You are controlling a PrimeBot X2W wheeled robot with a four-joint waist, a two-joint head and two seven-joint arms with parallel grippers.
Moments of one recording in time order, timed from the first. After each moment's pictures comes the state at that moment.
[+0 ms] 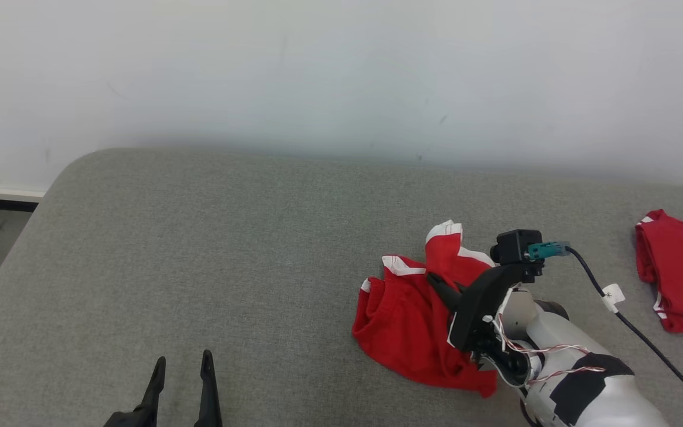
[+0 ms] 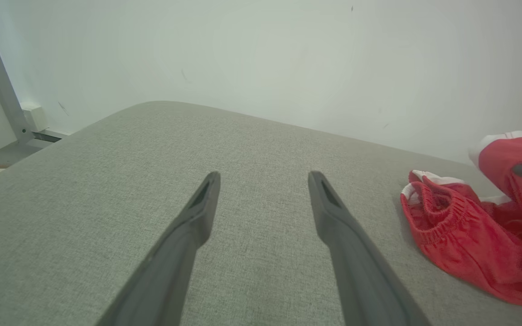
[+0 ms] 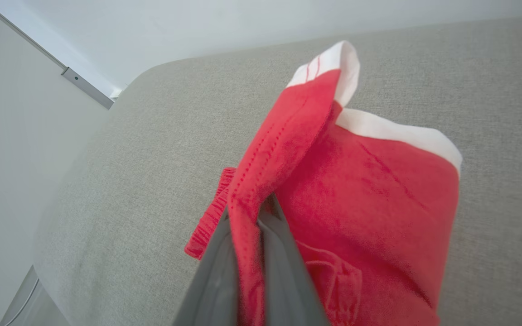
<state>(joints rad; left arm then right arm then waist) -0.01 0.10 -0.17 0.24 -0.33 0.07 -0.26 -0.68 -0.22 0.70 0.84 1.00 0.13 0.15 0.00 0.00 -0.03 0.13</state>
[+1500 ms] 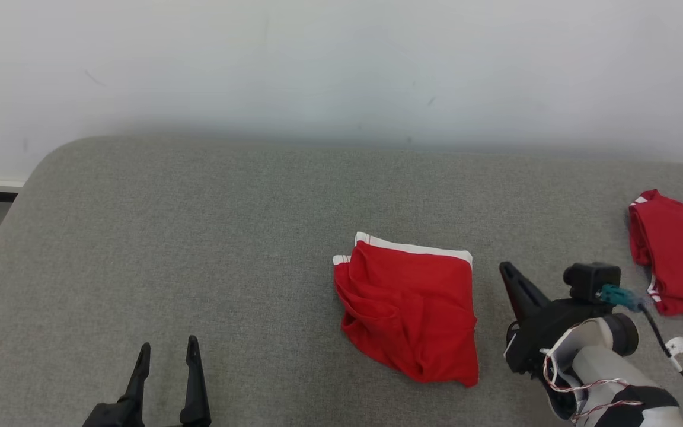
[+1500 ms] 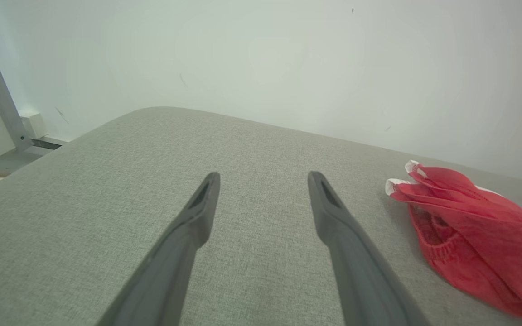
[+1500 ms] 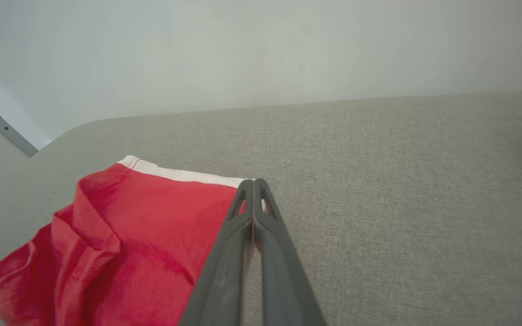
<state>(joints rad) -0.02 0.08 -0.11 0.22 -0.30 0.05 -0.26 -0.59 -0.32 0.67 0.88 0.86 0.13 -0.25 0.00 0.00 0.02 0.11</state>
